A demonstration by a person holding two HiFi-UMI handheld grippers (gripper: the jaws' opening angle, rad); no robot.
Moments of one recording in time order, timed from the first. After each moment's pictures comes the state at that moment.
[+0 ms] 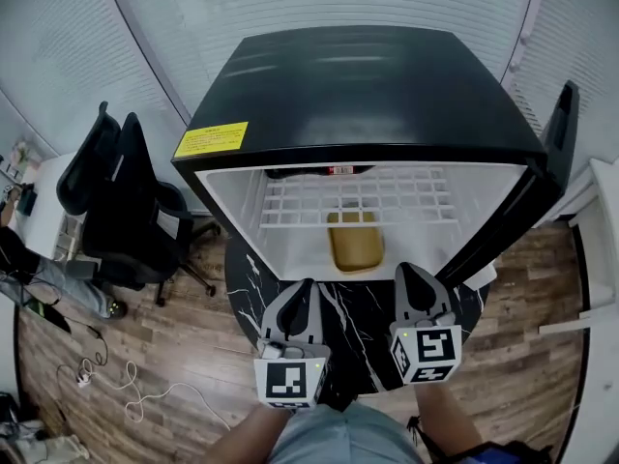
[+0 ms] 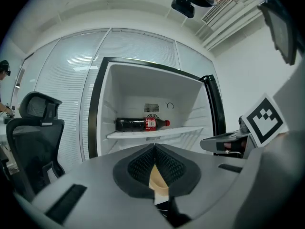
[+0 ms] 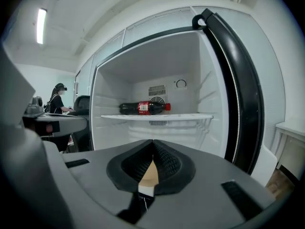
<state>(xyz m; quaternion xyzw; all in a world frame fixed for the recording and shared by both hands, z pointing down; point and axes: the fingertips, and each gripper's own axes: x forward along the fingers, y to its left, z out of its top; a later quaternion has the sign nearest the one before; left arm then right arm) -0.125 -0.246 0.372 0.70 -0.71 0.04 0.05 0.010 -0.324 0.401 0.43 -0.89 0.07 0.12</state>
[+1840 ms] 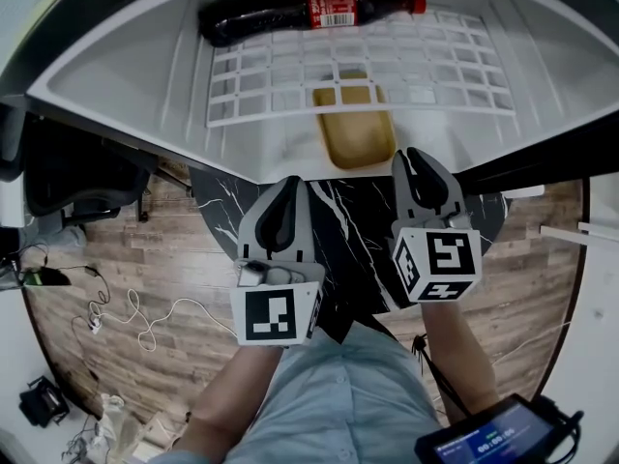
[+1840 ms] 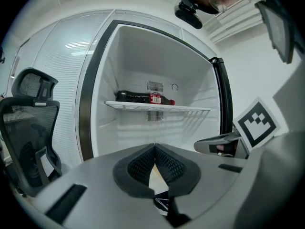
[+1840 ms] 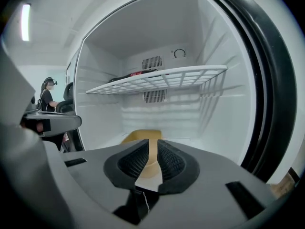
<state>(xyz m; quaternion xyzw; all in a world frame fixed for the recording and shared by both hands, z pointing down) -0.144 -0.276 0.450 0.71 -0.69 0.07 0.11 -0.012 -0.354 0.490 0.45 -0.87 0.13 0.18</state>
